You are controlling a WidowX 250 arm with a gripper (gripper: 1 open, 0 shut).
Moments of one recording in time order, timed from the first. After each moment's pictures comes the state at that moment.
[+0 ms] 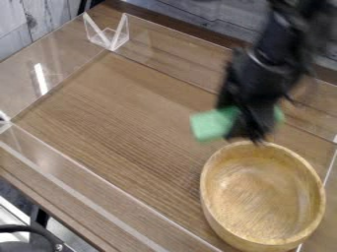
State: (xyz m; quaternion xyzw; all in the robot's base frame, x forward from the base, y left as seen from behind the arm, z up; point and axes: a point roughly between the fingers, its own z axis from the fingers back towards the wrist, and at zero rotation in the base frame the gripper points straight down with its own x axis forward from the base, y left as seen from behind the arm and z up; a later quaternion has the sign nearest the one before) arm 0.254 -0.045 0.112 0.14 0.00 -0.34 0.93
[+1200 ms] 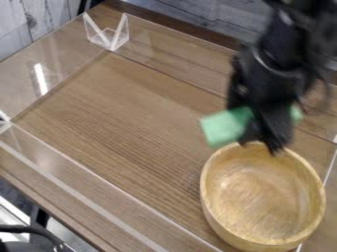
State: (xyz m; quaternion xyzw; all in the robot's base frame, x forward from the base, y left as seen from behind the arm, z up) arm 0.237 -0.088 0.120 0.14 -0.05 -0.36 0.92
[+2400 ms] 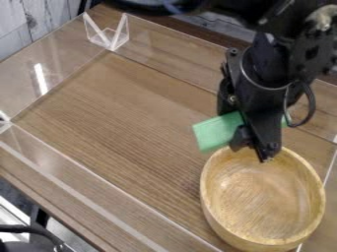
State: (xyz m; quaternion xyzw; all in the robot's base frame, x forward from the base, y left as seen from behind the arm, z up) arm 0.234 -0.076 0.115 0.16 -0.08 -0.34 0.92
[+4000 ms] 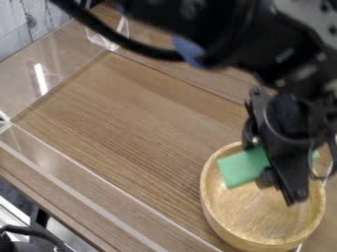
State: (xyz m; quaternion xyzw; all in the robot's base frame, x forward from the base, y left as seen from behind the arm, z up) arm 0.223 -0.114 0.094 0.14 -0.12 -0.36 0.91
